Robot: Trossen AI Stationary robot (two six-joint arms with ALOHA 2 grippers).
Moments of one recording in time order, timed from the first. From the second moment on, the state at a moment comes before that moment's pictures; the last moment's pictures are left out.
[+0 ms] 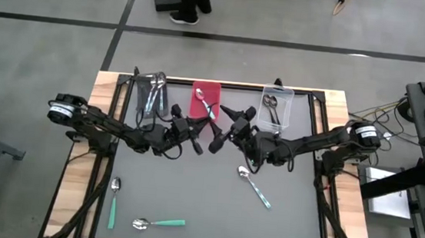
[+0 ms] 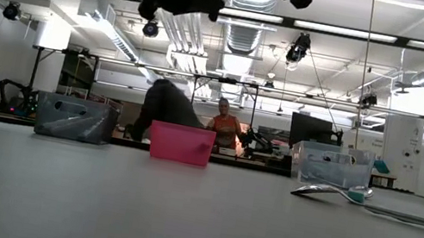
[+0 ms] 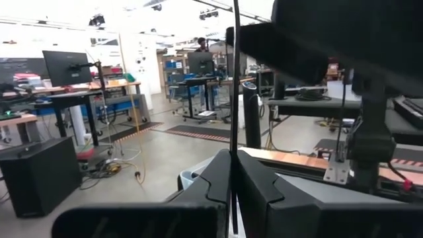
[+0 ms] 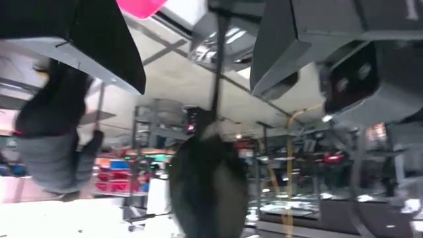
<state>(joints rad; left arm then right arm) -0.11 1.52 0.64 1.08 -0.69 0.17 0.15 1.63 1.08 0.77 0.85 -0.14</state>
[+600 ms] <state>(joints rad) -0.11 1.52 0.65 1.07 -0.69 0.18 0.12 1.66 1.11 0.94 0.75 -0.29</state>
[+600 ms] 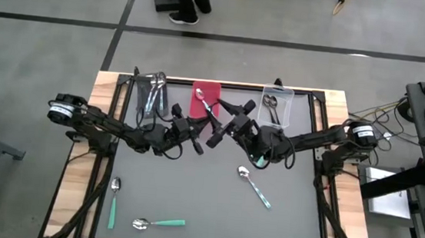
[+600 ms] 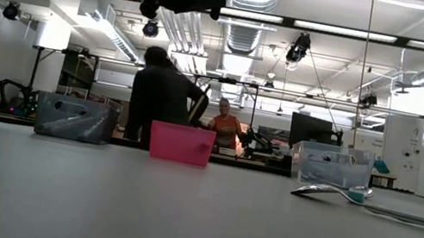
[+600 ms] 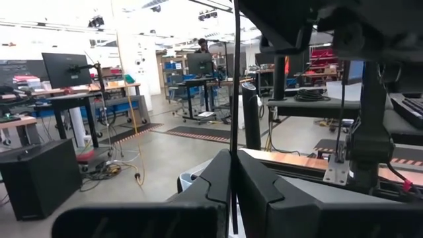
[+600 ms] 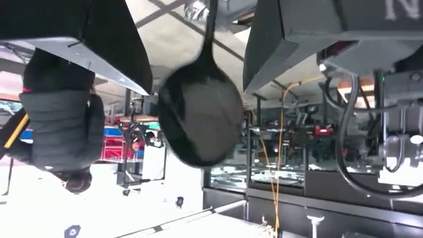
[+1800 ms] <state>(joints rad) -0.11 1.52 0.65 1.06 -0.69 0.18 0.12 1.70 1.17 0.84 0.76 -0.30</state>
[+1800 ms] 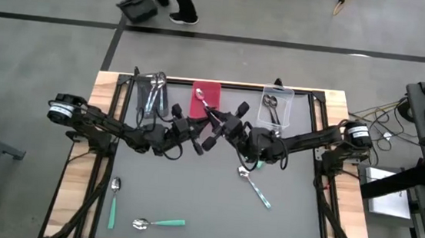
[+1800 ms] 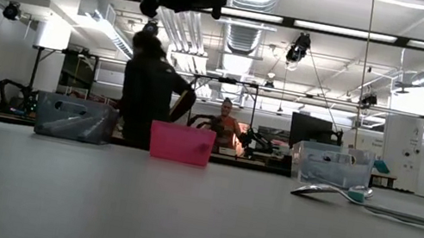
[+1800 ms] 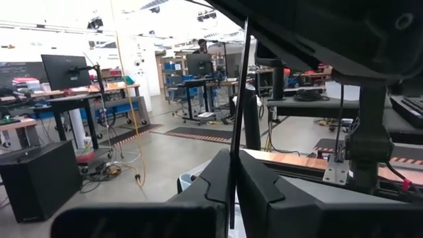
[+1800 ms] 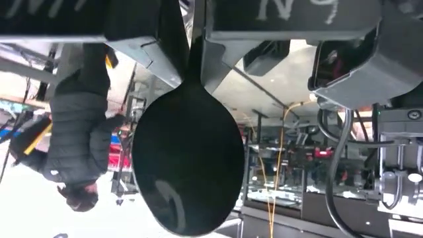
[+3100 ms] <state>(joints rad) -0.10 1.16 0.62 0.81 -0.78 0.55 -0.63 1.58 1.55 -1.00 0.06 0.44</state>
